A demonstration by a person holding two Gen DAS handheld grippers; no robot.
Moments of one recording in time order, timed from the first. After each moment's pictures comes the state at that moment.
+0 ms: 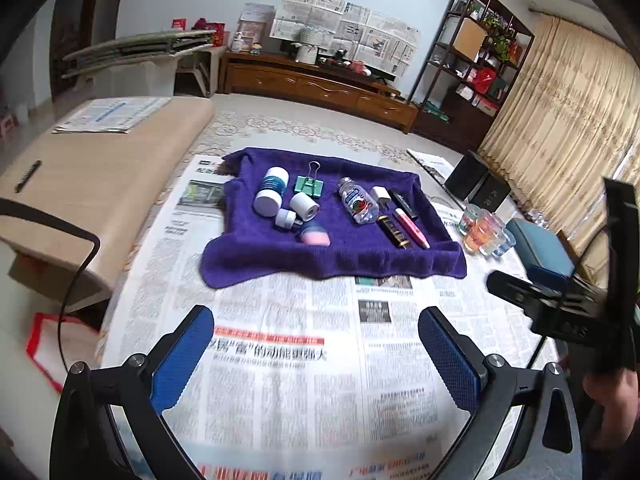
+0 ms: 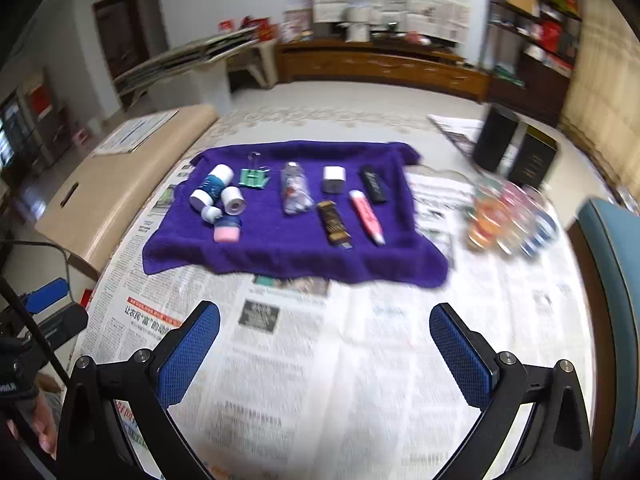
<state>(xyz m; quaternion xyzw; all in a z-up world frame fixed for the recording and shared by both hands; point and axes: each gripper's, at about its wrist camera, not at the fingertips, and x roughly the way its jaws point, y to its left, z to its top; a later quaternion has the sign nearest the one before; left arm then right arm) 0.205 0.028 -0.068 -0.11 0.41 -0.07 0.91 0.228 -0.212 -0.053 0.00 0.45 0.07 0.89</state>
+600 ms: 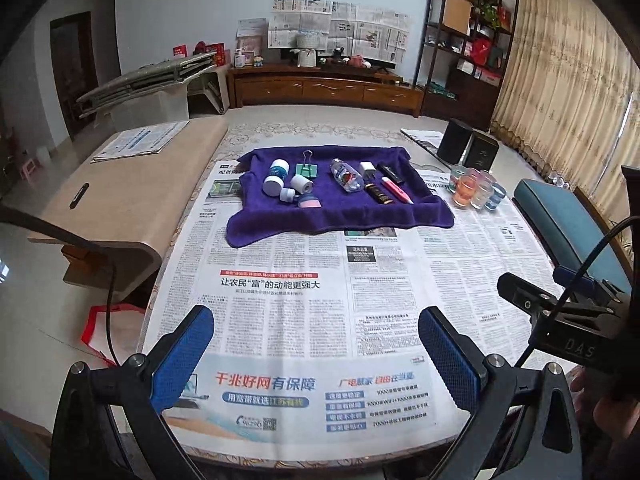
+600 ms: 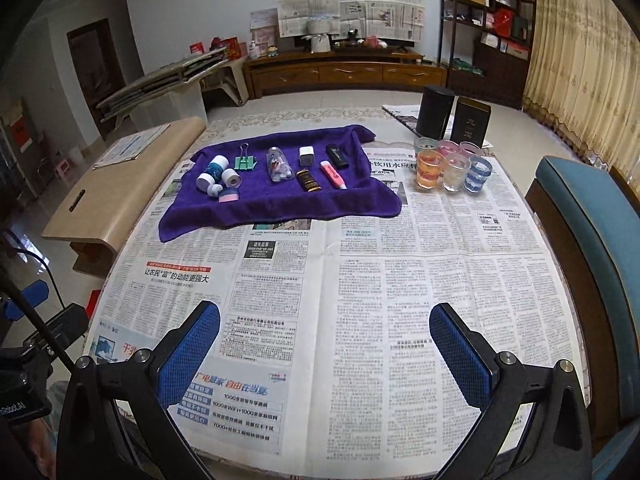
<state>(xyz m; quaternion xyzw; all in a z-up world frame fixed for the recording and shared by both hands) 0.103 -0.018 -0.028 -0.02 0.41 -0.03 0.91 0.109 -0.230 -0.034 0.03 0.44 0.02 0.90</state>
